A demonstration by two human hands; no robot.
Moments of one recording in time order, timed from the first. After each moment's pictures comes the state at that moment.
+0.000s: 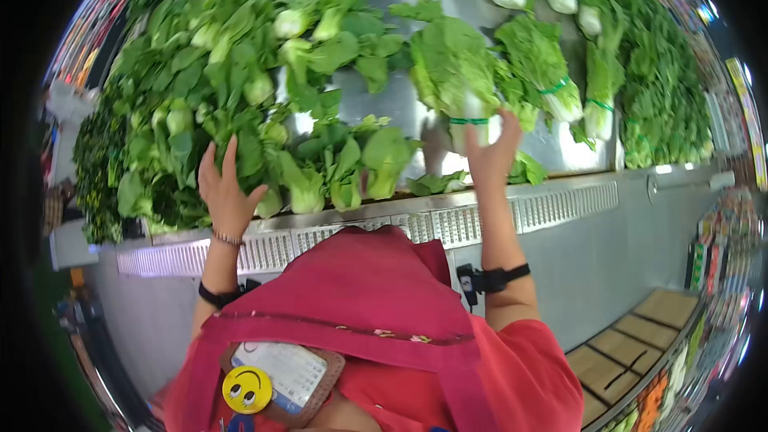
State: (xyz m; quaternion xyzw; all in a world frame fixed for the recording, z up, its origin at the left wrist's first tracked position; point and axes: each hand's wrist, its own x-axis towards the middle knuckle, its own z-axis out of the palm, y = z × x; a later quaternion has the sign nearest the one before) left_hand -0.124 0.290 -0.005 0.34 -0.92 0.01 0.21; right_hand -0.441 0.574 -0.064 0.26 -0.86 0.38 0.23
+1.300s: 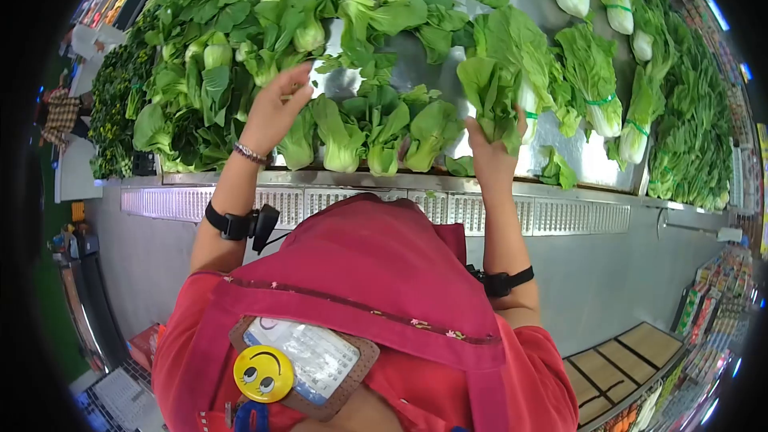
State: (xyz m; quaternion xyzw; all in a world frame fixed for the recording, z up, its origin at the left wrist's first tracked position) left_hand -0.158 0.244 -0.017 0.26 -0.80 -0.51 0.19; right_hand -0.362 0.525 -0.038 0.18 -0.74 0.64 -0.09
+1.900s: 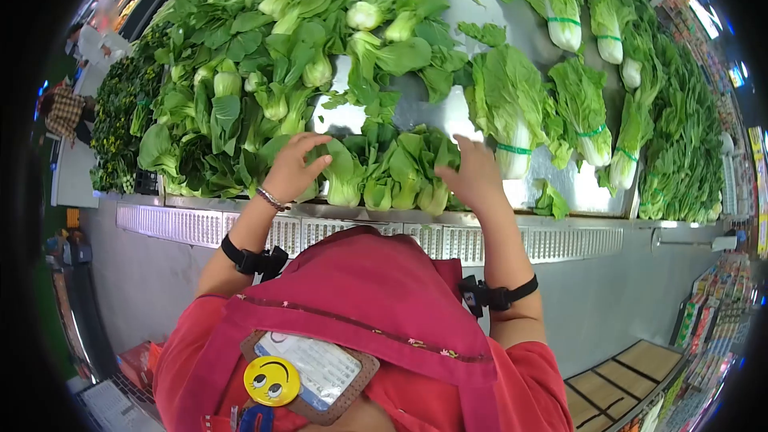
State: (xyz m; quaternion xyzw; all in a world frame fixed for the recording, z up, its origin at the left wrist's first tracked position) left_hand -0.136 0.262 -0.039 0.24 -0.88 -0.39 0.13; right_hand -0.376 0.502 -0.008 0.43 -0.88 0.18 -0.11
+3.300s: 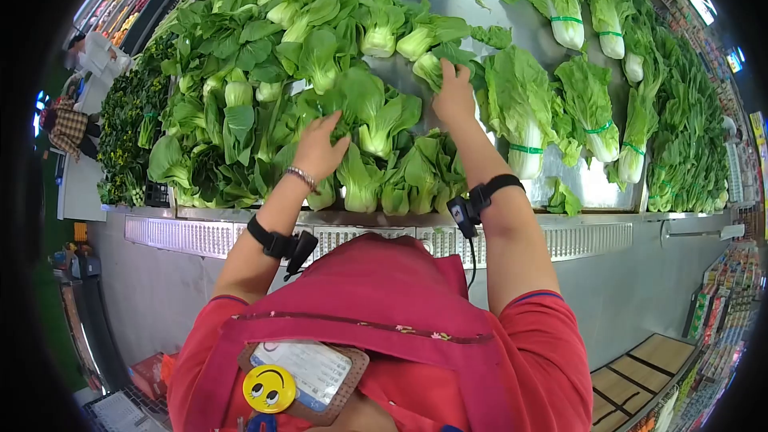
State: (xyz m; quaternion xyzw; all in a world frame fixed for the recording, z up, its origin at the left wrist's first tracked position) left_hand -0.177 0.243 -0.052 0.31 -0.91 -0.24 0.16; right_hand -0.437 0.358 -0.059 0.36 -0.90 0.26 0.00
